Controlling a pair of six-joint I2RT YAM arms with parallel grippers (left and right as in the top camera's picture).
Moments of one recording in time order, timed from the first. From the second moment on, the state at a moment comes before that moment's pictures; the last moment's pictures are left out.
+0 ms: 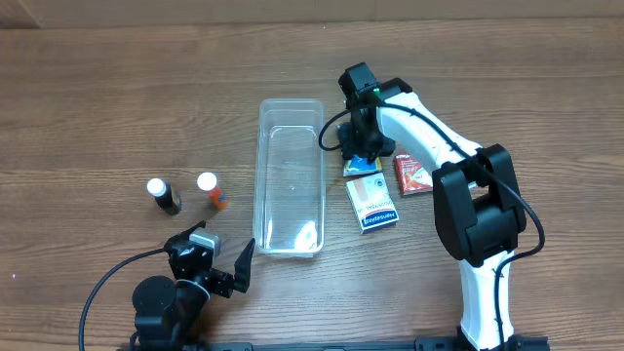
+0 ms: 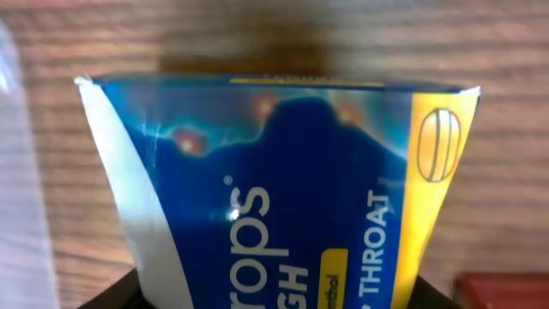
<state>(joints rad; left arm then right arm) -0.02 0.01 0.14 -0.49 0.34 0.03 0.41 2.22 1.72 -0.98 0.00 0.30</state>
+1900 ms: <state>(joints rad) -0.02 0.01 0.14 -0.49 0.34 0.03 0.69 2.29 2.01 -0.98 -0.02 0.59</state>
